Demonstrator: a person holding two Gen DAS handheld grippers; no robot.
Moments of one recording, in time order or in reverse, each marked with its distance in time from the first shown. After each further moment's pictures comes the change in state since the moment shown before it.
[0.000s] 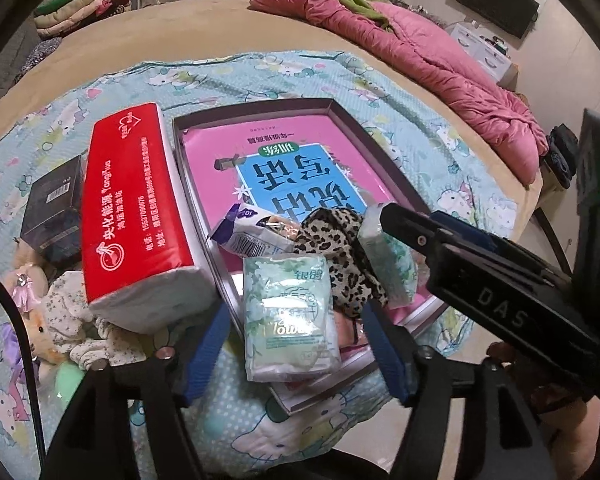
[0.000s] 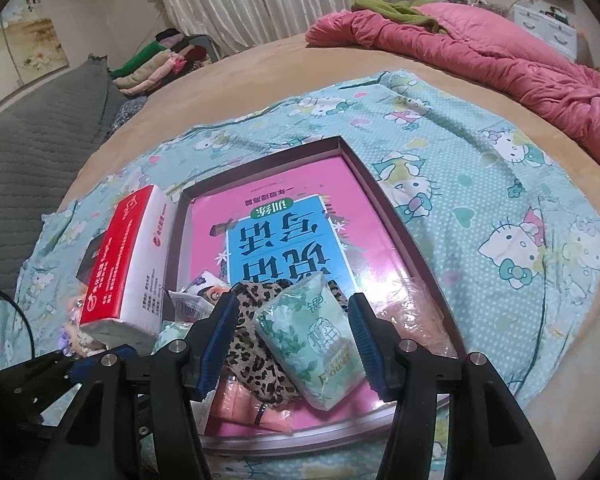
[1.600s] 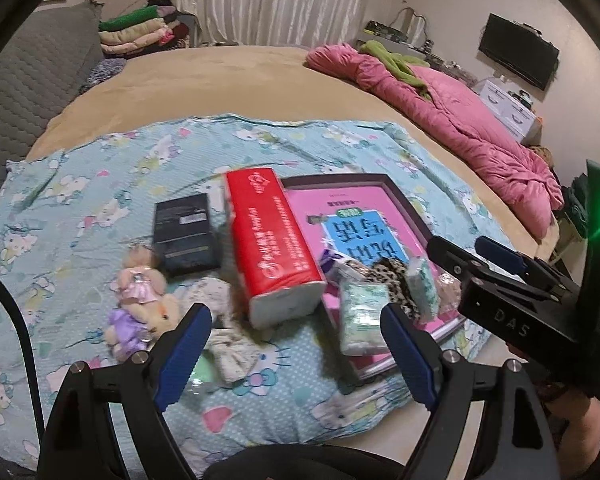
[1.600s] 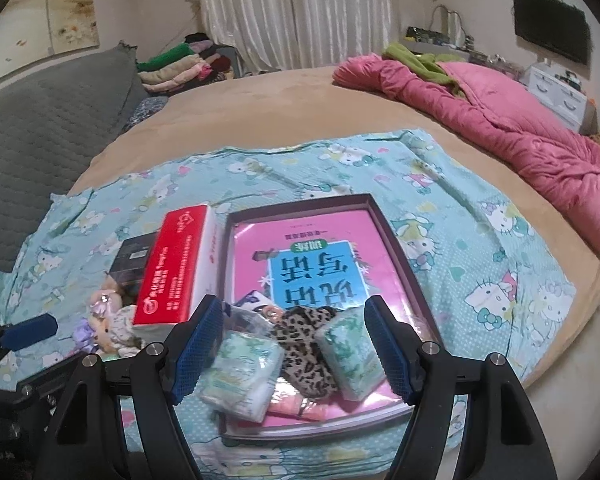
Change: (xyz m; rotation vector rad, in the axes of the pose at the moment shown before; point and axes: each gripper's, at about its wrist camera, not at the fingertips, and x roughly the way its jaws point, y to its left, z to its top) left arm -0.120 0.058 -0.023 -0.102 -0.199 0.123; right arm -0.062 0.079 0.007 -0.177 -0.094 -0.051
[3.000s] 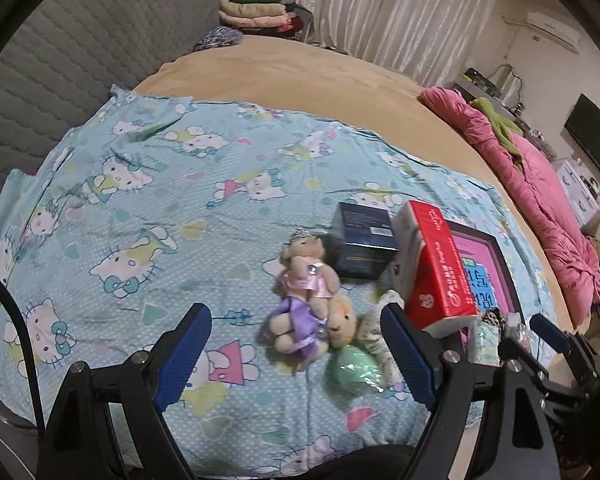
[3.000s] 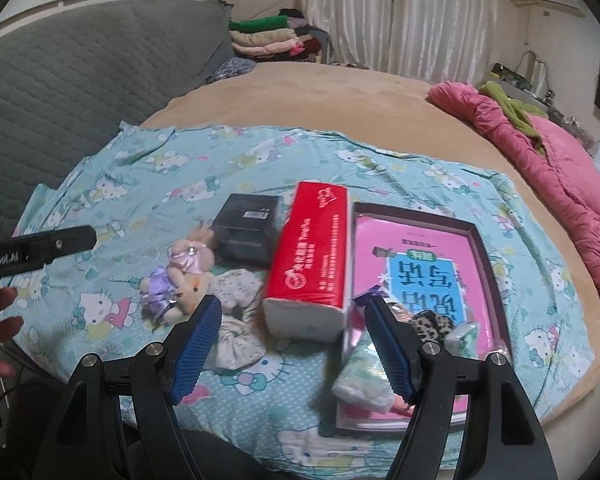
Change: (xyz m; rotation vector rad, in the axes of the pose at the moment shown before) left arm -0.033 0.177 -0.022 -0.318 -0.032 0.158; right arm 0.000 0.130 -0.023 -0.291 0.053 0.136
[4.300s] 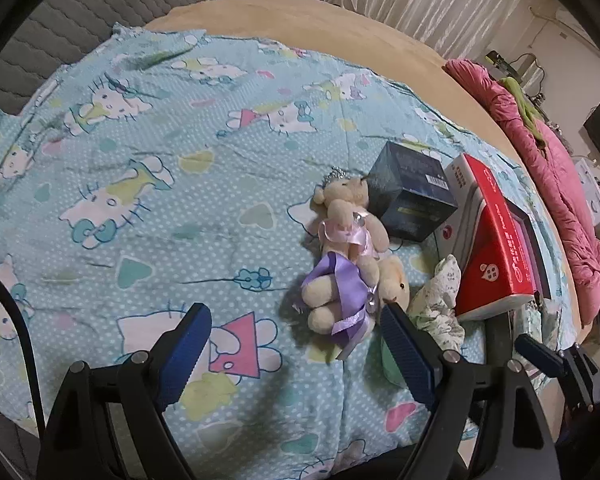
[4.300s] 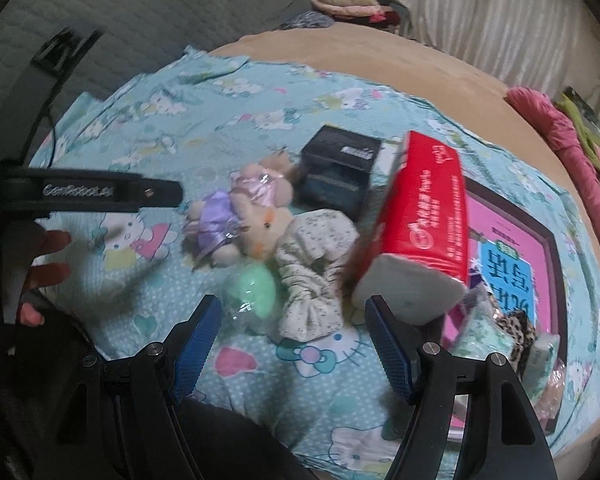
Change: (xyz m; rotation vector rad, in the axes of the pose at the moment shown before) left arm 0.079 0.031 -0.026 -0.059 0.150 -0.006; right arm 0.063 0.066 -0.031 -0.242 0.143 0.141
